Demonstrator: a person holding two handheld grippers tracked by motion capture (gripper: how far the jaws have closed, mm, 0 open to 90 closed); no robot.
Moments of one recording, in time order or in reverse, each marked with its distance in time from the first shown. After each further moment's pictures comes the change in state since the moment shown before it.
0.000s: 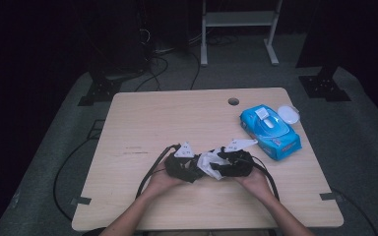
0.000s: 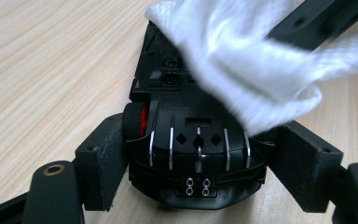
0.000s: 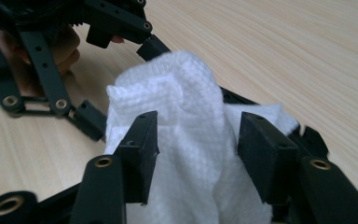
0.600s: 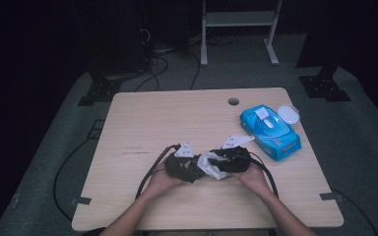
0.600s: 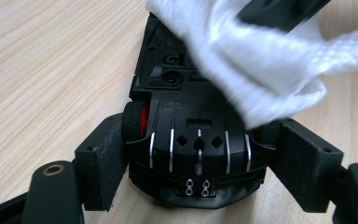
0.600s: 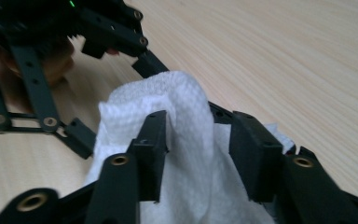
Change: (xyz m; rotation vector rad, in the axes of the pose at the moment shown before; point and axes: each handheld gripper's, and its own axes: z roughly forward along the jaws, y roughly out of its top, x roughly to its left) left arm 0.001 -0.002 0.002 0.012 -0.005 -0.026; right arm -0.008 0.008 0.000 -0.026 0.010 -0.023
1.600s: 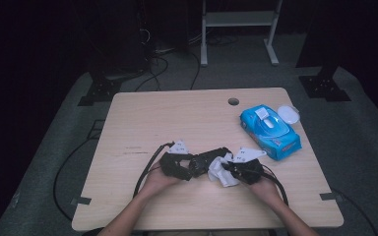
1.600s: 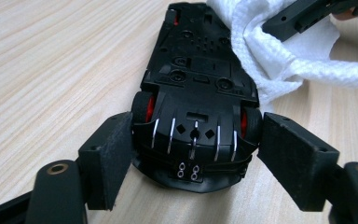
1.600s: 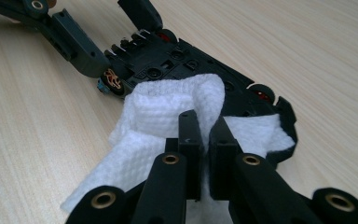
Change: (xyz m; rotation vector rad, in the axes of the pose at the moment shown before) left arm 0.005 -0.001 -0.014 -0.028 -0.019 -0.053; right arm 0.008 -0.037 -0.020 -0.003 -0.081 -0.095
